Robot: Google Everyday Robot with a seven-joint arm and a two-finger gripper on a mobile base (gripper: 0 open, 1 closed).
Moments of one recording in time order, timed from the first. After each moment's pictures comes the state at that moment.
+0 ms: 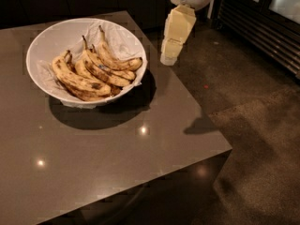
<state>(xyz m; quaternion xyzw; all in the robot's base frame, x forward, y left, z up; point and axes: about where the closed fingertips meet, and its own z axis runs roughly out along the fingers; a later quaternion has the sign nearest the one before) 0.565 -0.060 1.016 -0.64 0.73 -0.01 0.21</state>
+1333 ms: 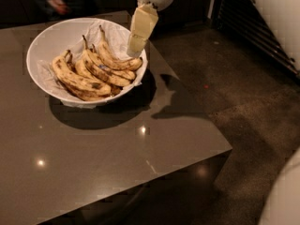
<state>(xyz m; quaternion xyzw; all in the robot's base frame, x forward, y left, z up) 0.596 0.012 1.004 -0.65 0.72 0.05 0.22</state>
